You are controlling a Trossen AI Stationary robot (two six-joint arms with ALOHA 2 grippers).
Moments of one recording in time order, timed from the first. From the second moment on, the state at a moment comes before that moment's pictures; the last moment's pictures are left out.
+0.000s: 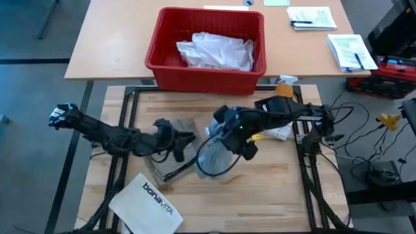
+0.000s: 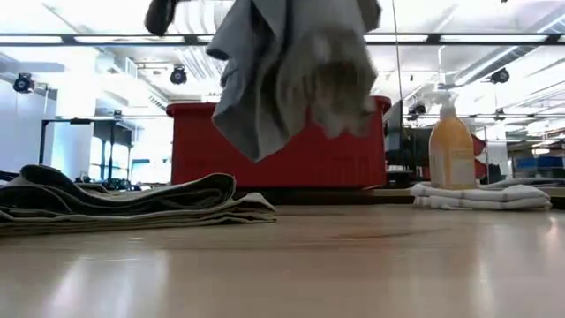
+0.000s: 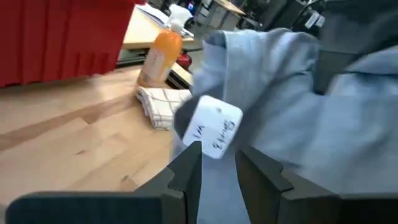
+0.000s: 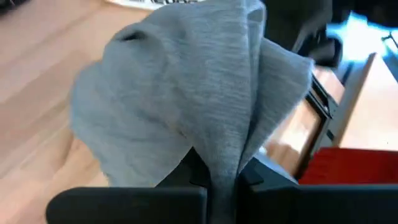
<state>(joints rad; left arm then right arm) -0.32 1.16 0.92 -0.02 -0.65 -0.76 0.15 1.82 2.30 -1.34 0.02 -0.71</state>
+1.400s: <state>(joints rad) -0.12 1.12 1.15 0.13 0.51 -0.27 0.12 1.75 2.33 -0.92 -0.52 -0.55</state>
